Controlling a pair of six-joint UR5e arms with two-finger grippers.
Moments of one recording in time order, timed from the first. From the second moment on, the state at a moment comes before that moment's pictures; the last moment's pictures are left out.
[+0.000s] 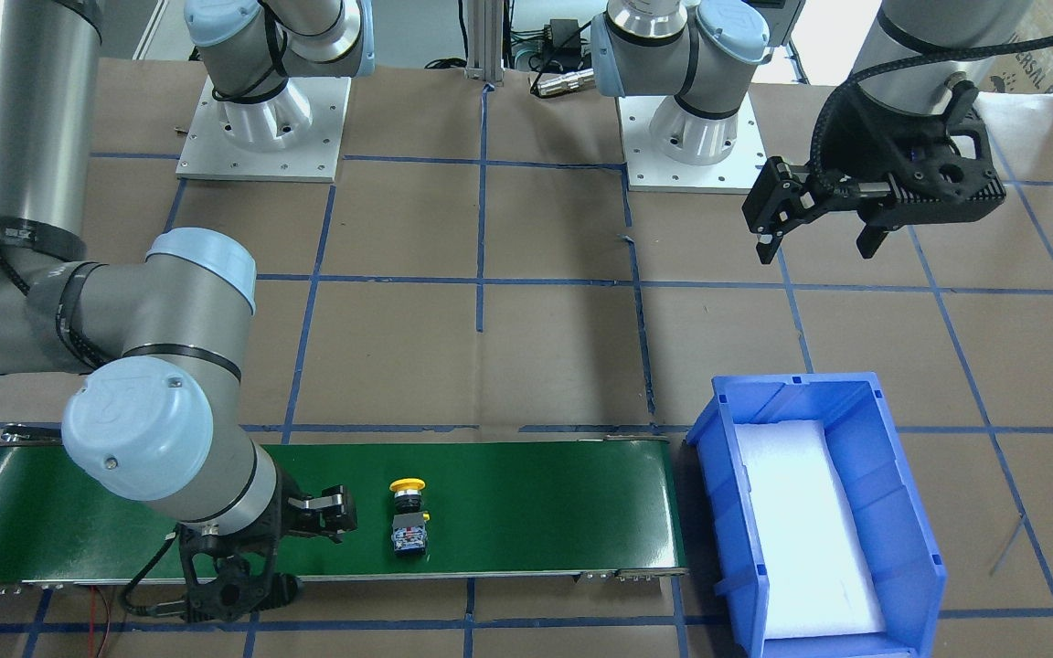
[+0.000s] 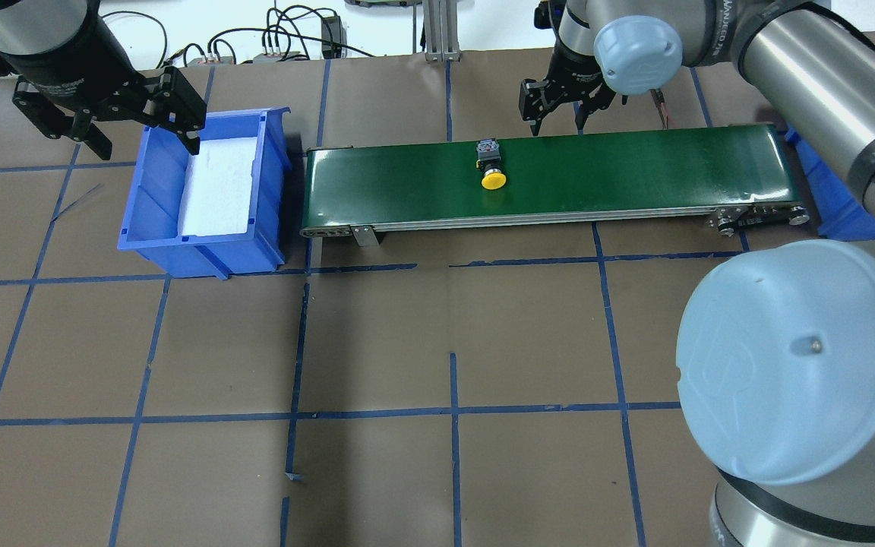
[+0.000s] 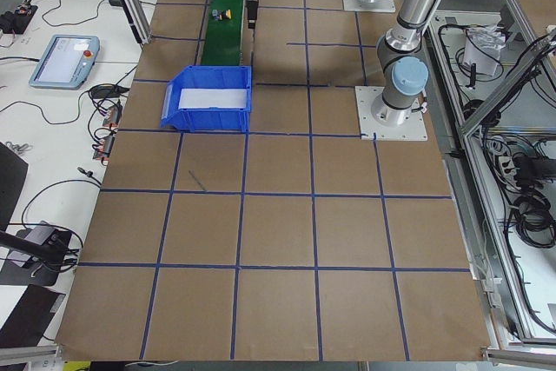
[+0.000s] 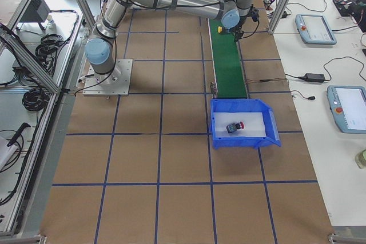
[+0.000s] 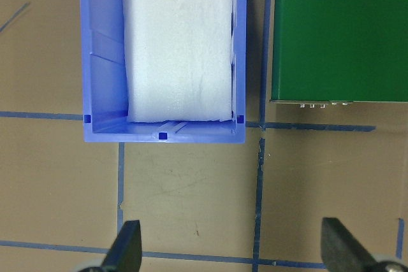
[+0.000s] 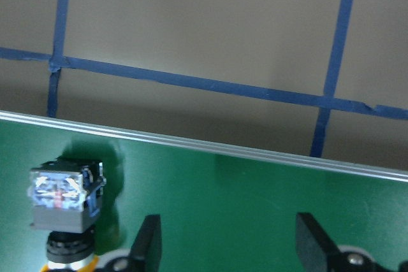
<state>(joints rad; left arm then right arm) -1.49 -1.59 -1.50 -1.54 1.62 0.04 1.64 -0.94 1.23 -1.89 -1.48 -0.09</state>
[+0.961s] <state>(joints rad) -1.48 -1.59 -1.50 -1.54 1.62 0.04 1.70 -0.93 1.25 -1.90 -1.44 -0.03</state>
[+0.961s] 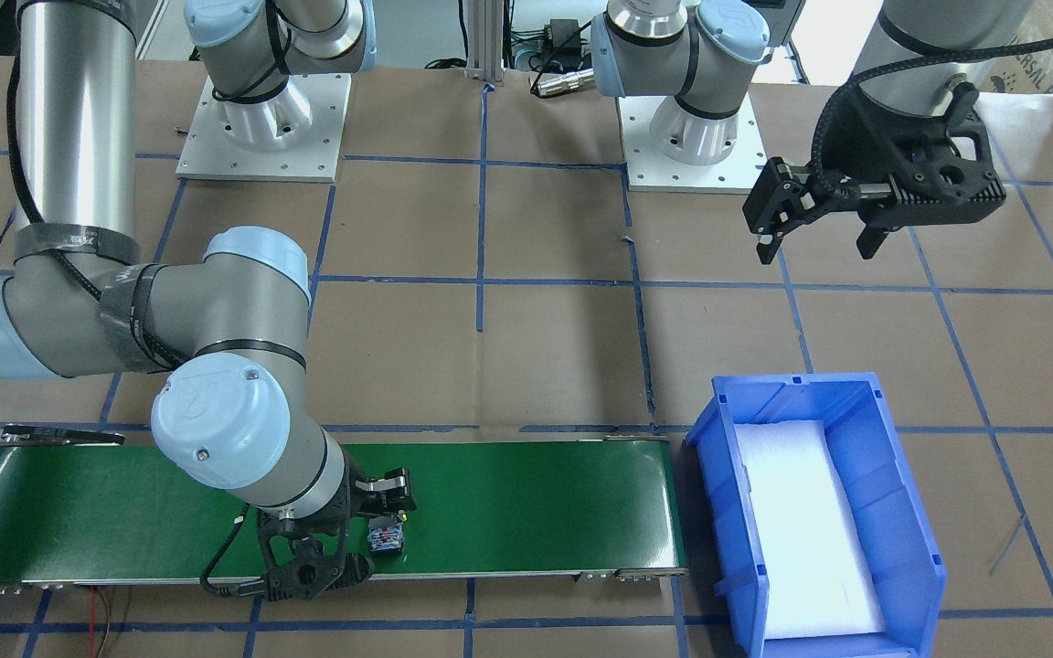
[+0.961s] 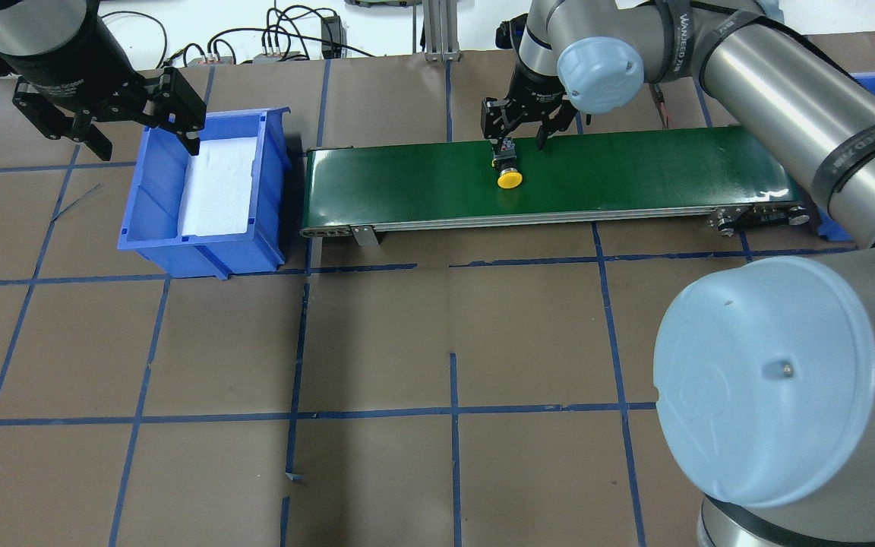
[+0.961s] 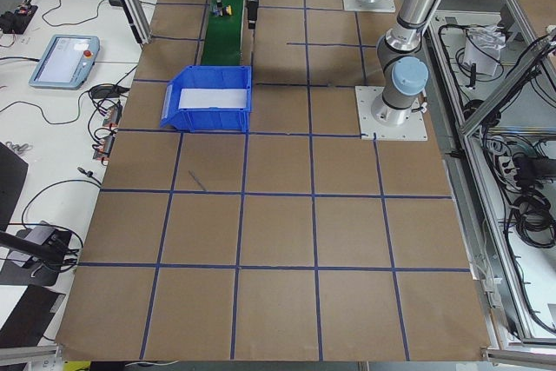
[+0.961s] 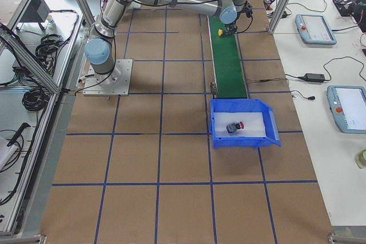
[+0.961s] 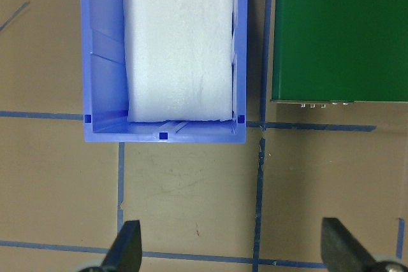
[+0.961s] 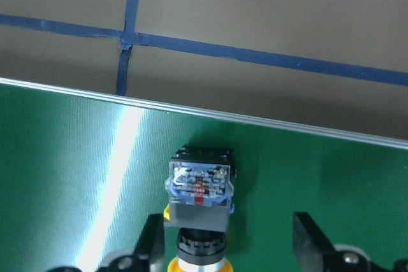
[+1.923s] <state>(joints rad) -1.48 -1.59 -1.50 -1.54 1.62 0.04 1.69 -0.89 1.25 -1.96 -1.47 -0.03</state>
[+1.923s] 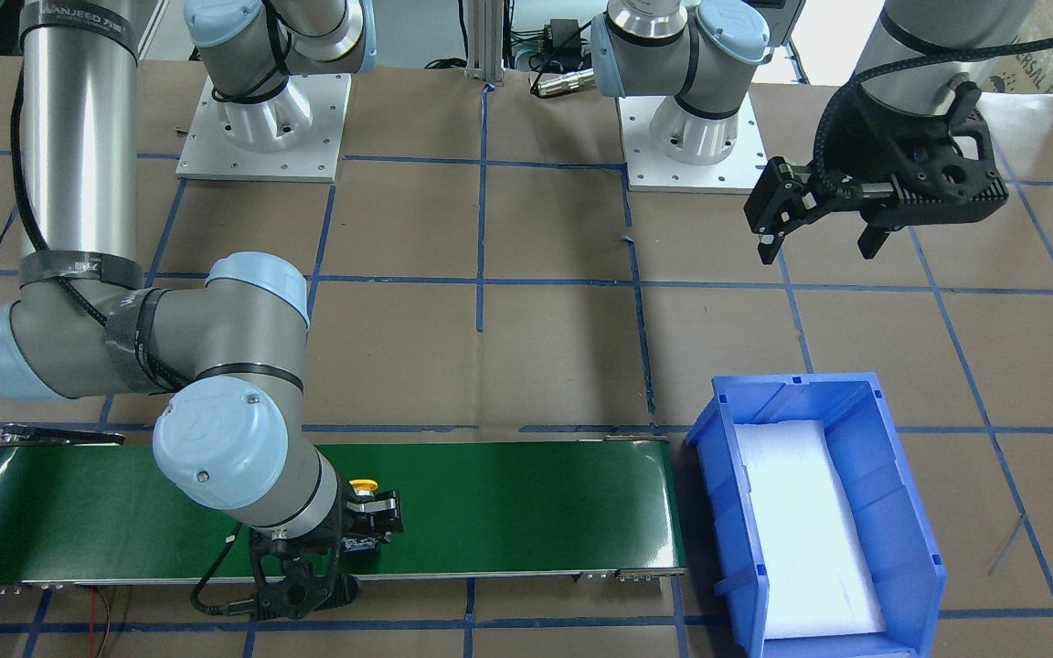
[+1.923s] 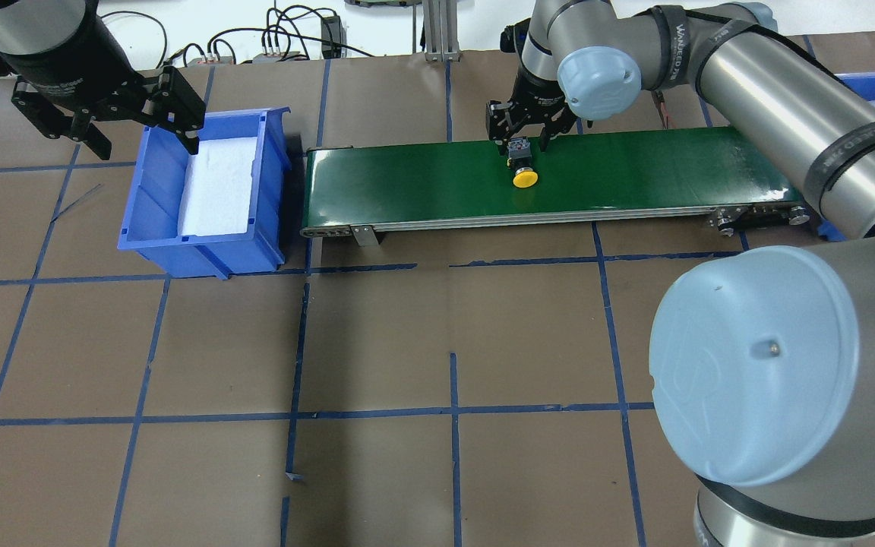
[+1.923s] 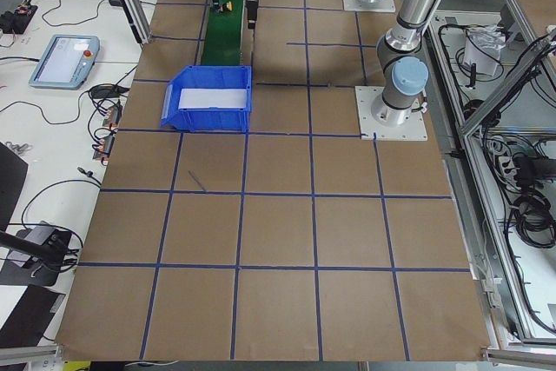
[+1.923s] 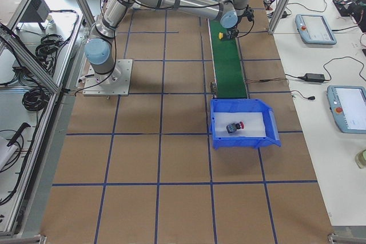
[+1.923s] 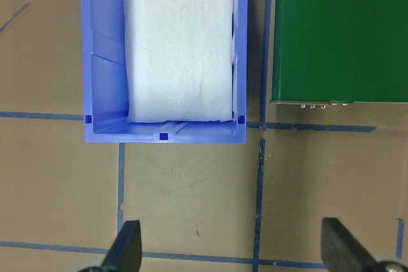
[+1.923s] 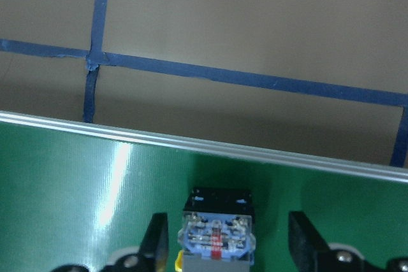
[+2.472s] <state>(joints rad) -1.48 -1.59 -1.50 -1.54 1.62 0.04 1.68 -0.88 1.24 -1.97 -1.48 -0.04</state>
